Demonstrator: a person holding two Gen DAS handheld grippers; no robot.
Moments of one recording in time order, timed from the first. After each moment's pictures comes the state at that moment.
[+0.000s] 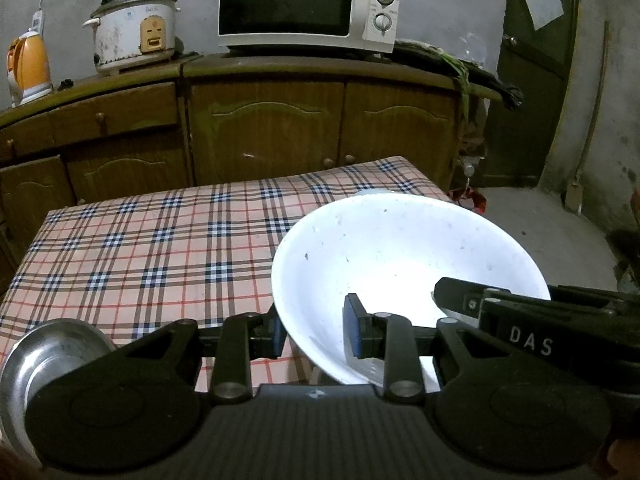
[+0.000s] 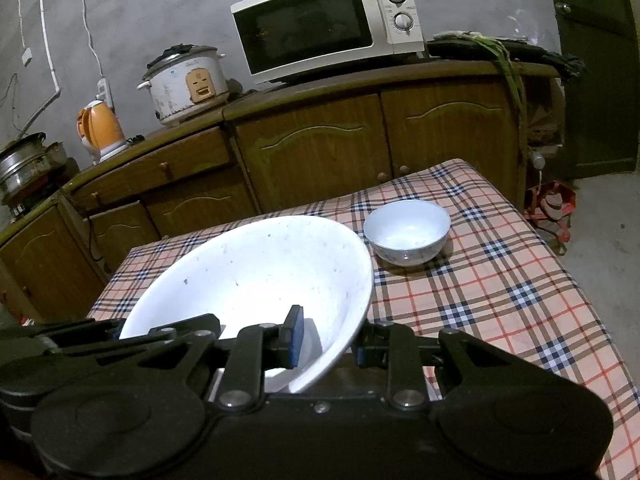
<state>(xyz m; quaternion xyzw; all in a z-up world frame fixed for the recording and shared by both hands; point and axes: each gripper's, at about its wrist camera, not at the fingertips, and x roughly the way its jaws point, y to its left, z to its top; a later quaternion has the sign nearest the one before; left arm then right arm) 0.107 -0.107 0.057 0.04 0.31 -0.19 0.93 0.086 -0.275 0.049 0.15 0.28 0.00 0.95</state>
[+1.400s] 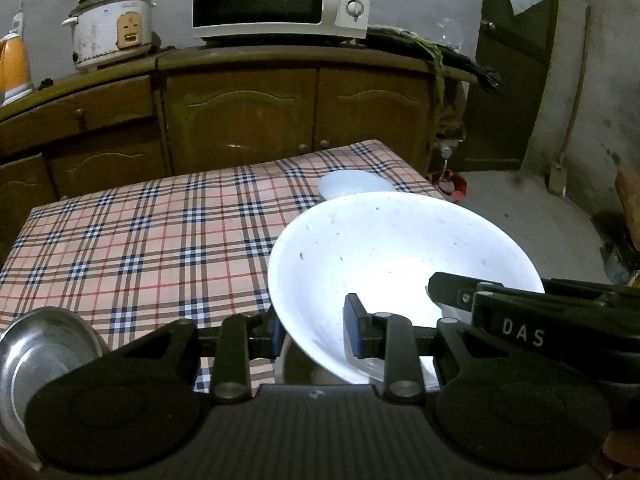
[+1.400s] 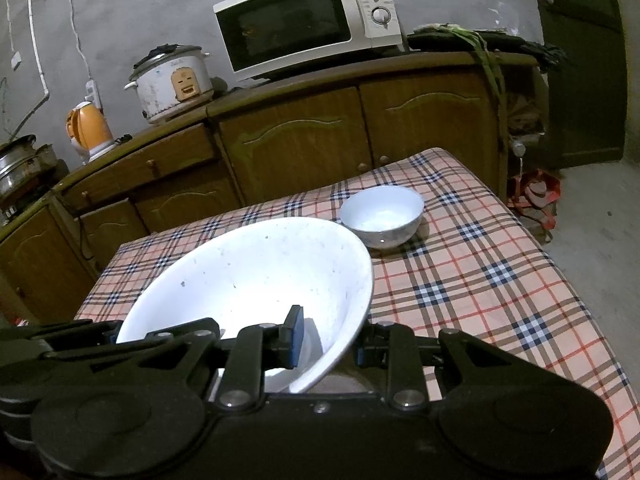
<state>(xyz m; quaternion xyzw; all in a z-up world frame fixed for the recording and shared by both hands) 0.091 -0.120 0.049 0.05 0.33 -0.22 0.92 0.061 -0.291 0.040 0.15 0.28 -0.02 0.95</state>
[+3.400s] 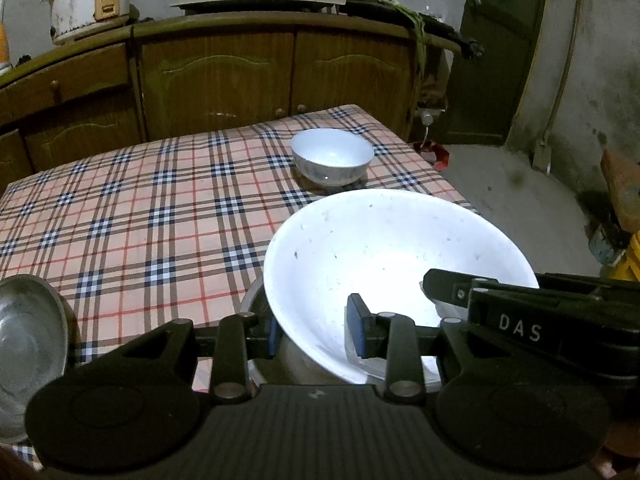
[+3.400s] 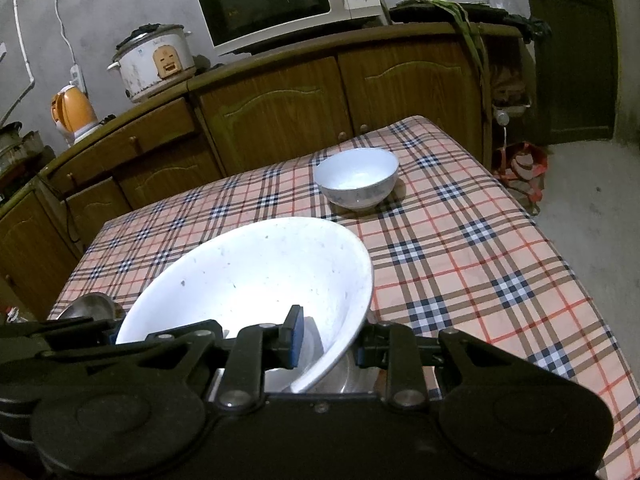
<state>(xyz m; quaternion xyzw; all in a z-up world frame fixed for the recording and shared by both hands) 0.092 -0.134 0.023 0.05 0.36 -0.24 0.90 0.049 -0.300 0.016 0.16 0.32 -0.03 0.93</state>
